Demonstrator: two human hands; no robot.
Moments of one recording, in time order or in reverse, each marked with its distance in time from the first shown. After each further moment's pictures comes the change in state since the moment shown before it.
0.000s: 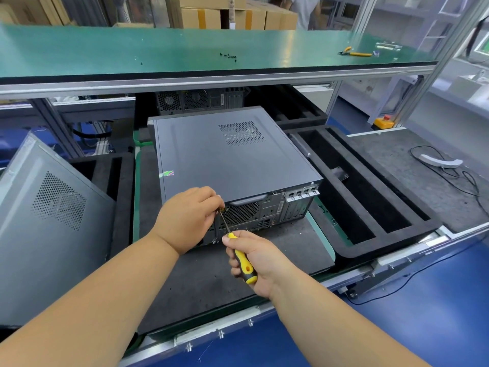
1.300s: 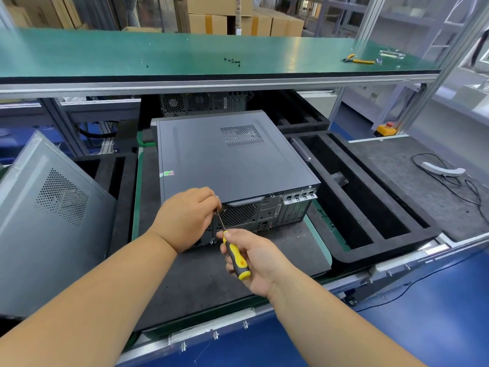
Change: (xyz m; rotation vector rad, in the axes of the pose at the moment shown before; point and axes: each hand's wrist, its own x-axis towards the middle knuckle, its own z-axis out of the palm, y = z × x) left_hand 0.002 0.004 0.000 0.043 0.005 0.023; right_hand -0.008 -0.005 -0.003 0.081 -0.047 -0.028
